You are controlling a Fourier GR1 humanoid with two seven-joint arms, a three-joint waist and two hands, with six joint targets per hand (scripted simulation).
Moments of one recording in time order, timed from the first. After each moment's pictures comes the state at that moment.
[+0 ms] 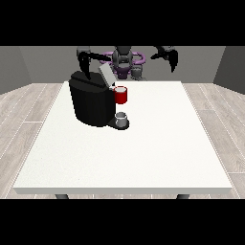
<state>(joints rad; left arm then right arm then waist) -0.34 0.01 0.14 -1.19 -0.16 -0.28 -0.14 -0.52 -0.19 -0.21 -1.05 -0.05 0.01 0.06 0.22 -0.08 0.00</state>
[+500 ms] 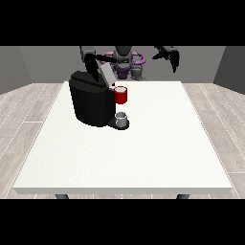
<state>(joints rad) -0.27 0.04 0.14 -1.35 -0.11 -0.27 -0.10 -0.63 -0.16 -0.14 -1.02 -0.03 0.02 0.07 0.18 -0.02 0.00</state>
